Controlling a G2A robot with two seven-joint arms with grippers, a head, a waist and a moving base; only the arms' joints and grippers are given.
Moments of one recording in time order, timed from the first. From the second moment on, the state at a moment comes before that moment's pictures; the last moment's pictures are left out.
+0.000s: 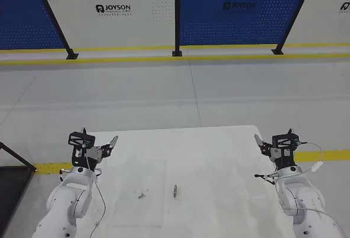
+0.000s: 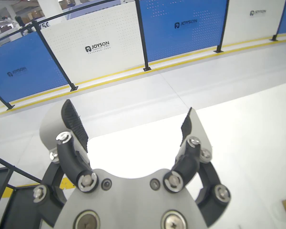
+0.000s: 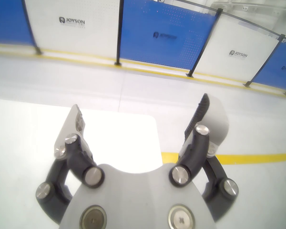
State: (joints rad) left arm 1.80 -1.15 -1.59 -1.89 1.43 -0.05 -0.02; right arm -1.73 -1.15 1.60 -1.80 -1.33 0.00 0.00
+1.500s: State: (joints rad) left arm 1.92 -1.22 -1.10 -1.87 1.99 0.10 -0.66; right arm -1.73 -1.15 1.60 -1.80 -1.33 0.00 0.00
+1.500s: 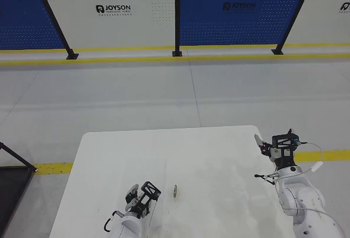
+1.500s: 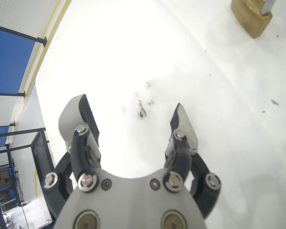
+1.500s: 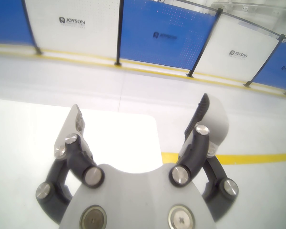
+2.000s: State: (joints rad) left arm 1.92 -1.22 -1.12 -1.85 1.95 0.09 -0.65; right arm -1.73 -1.15 1.60 -1.80 -1.33 0.00 0.00
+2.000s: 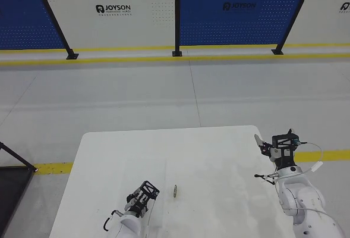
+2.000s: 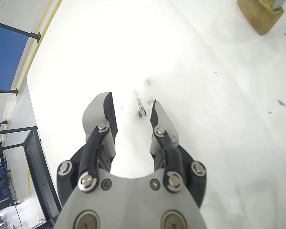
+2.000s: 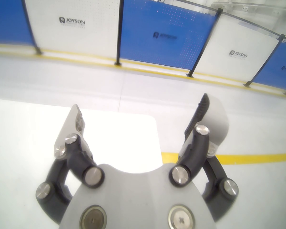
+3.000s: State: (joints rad) left arm 1.94 -1.23 -1.15 -1.87 1.94 0.06 -0.63; right arm -1.73 -1.15 1.60 -1.80 -1.33 0.00 0.00
